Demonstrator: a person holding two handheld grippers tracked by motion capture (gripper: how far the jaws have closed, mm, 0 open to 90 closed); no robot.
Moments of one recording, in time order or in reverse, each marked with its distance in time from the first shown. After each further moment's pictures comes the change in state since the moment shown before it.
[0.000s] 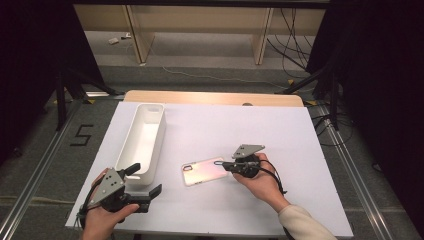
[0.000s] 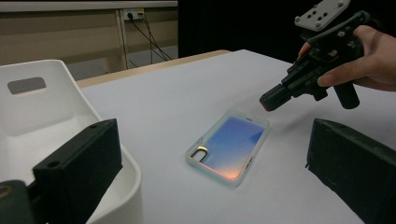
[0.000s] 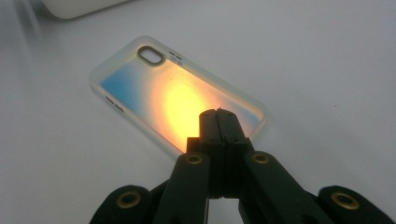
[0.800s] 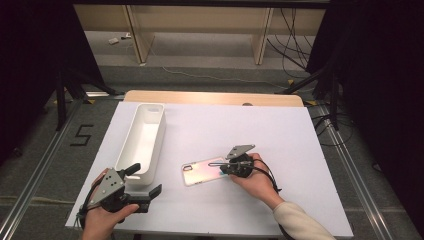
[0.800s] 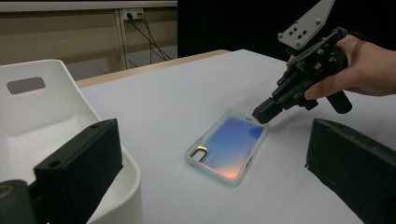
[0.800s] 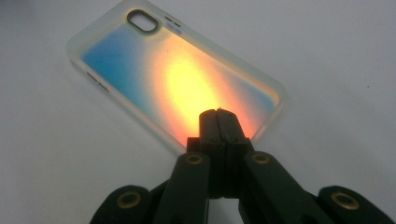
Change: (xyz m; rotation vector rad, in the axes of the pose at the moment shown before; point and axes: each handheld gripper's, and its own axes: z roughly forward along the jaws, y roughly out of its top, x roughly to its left) left arm 0.000 0.000 0.000 -0.001 -0.001 0.002; right arm 0.000 0.000 0.018 0.101 0.003 -0.023
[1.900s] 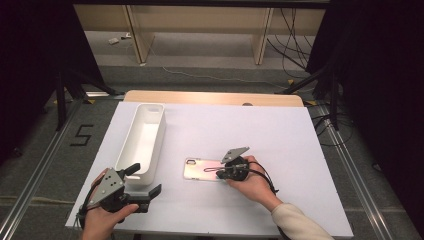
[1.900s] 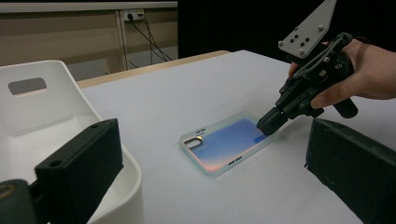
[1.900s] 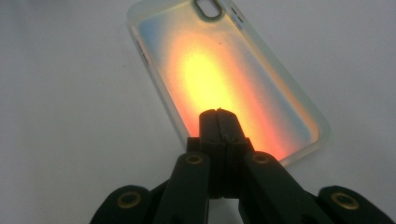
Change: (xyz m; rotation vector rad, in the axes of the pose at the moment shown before) left arm 0.001 0.000 0.000 -0.004 0.003 0.000; right arm 0.015 0.003 0.005 0.039 0.055 -0.014
